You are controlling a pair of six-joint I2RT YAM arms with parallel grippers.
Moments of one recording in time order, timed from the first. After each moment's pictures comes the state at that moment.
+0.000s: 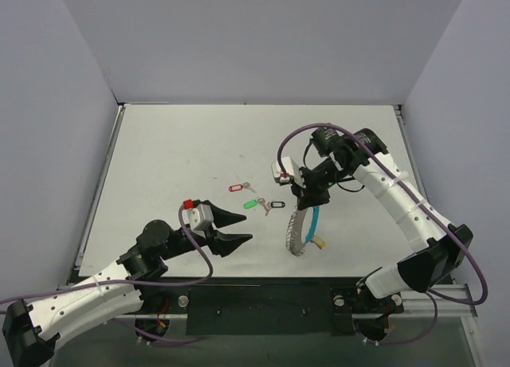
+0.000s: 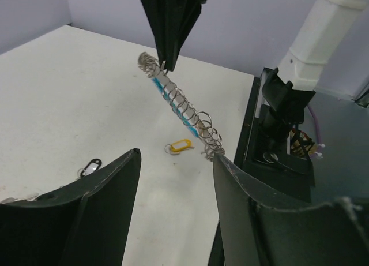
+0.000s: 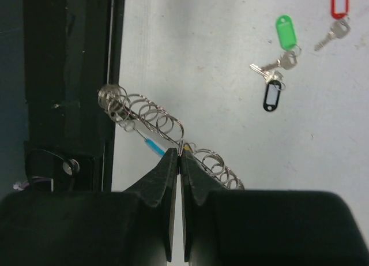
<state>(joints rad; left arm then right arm) -0.90 0.58 0.37 0.34 0.31 -0.18 0.52 1.44 1.55 -1.39 -0.60 -1.05</state>
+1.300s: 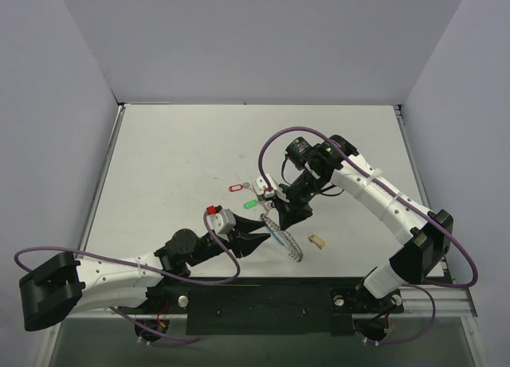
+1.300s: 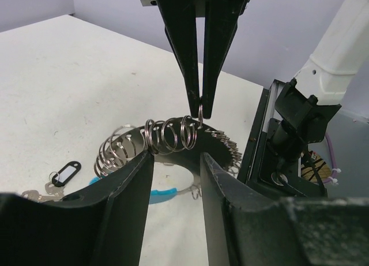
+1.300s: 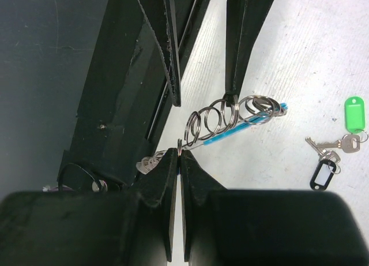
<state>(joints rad) -1.12 0.99 0.23 0.91 0.03 -0.23 0.71 1.54 1.51 -1.41 -0.78 -1.11</state>
